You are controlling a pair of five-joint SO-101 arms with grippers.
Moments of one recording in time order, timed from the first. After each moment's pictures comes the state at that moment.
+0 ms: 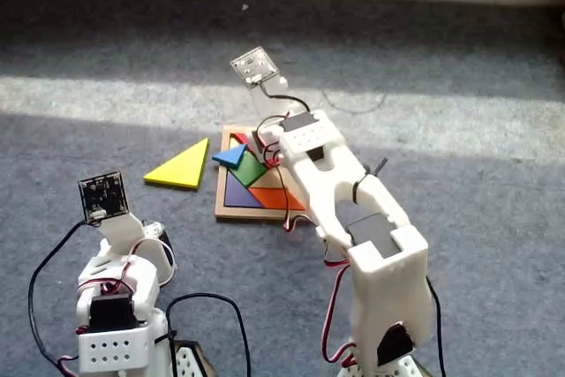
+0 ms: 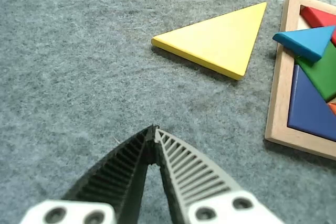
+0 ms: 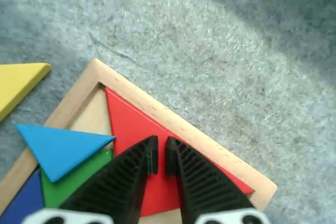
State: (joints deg) left arm -12.1 -101.8 96.0 62.8 16.4; right arm -29.9 26.5 1.6 37.3 13.0
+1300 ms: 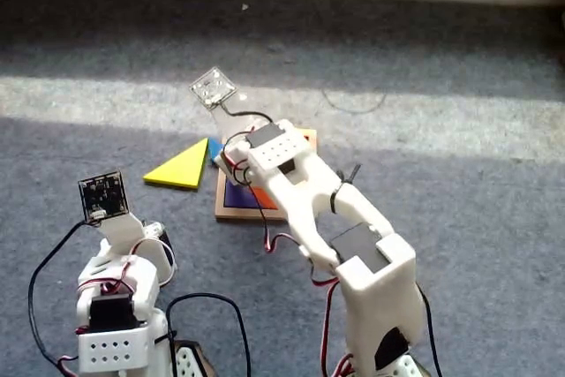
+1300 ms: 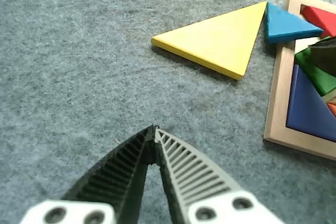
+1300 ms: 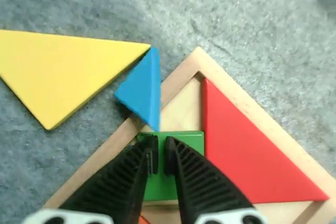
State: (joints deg) left arm -12.1 -101.8 96.0 62.8 16.4; right arm -38.0 24.2 2.3 43.8 13.0
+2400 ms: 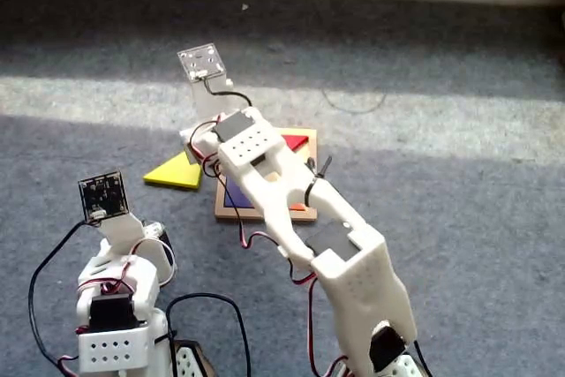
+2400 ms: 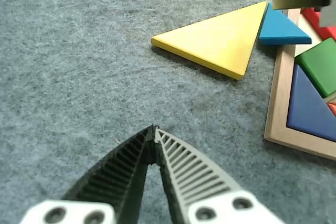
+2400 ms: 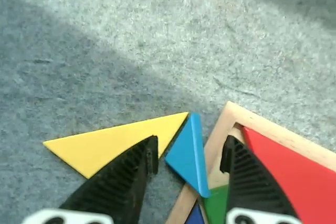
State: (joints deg) left arm -12.1 -101.8 96.0 62.8 16.4; right arm -43.8 33.1 -17.7 49.0 -11.0
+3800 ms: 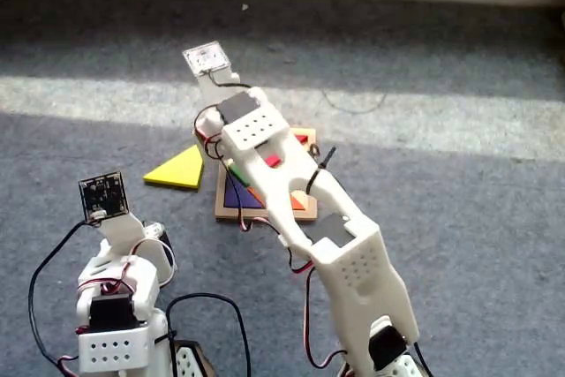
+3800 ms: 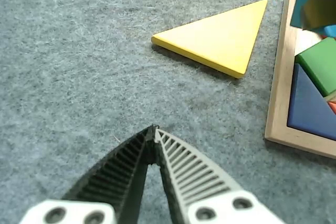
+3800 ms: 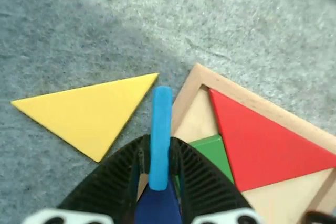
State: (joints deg) left arm -12.1 -101.8 96.0 63.2 16.4; right arm -40.5 37.5 -33.5 71.3 -5.5
